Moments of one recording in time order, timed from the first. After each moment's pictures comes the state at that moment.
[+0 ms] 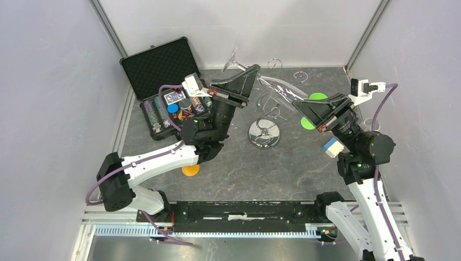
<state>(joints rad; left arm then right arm) -1.05 1.41 1.14 1.20 -0.35 -0.76 0.18 0.70 0.82 0.55 -0.63 1.36</state>
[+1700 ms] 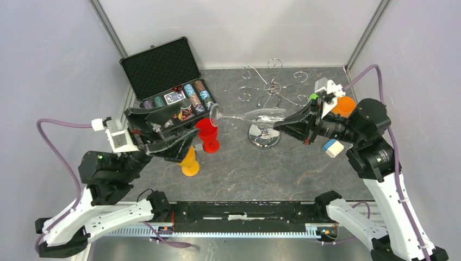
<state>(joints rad) -1.04 0.54 0.97 0.17 -0.06 -0.06 0.37 0.83 1.24 -0.34 -0.88 0.27</state>
